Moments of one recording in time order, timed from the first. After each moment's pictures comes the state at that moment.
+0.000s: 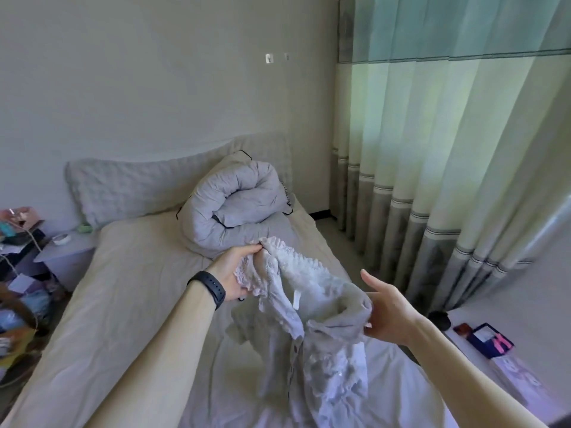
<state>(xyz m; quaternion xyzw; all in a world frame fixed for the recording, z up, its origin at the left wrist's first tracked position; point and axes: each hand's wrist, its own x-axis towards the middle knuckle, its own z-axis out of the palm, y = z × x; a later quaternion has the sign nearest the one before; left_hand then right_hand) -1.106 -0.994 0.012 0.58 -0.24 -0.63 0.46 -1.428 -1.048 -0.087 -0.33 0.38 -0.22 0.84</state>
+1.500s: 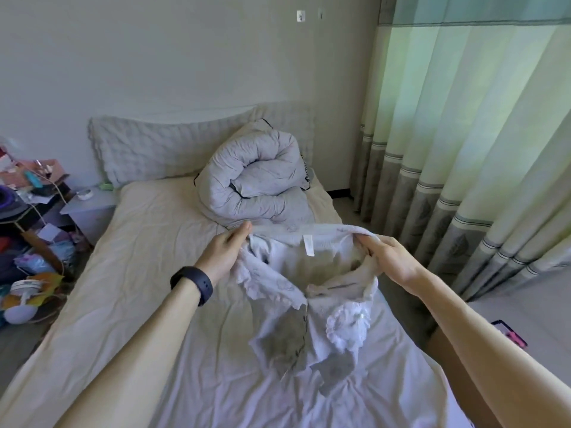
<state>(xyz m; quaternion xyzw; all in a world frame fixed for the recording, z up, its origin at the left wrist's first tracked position) -1.074 -0.953 -0.017 0.72 -0.44 -0.30 0.44 -1.384 -1.064 -0.031 -0.67 0.50 -0.26 0.49</state>
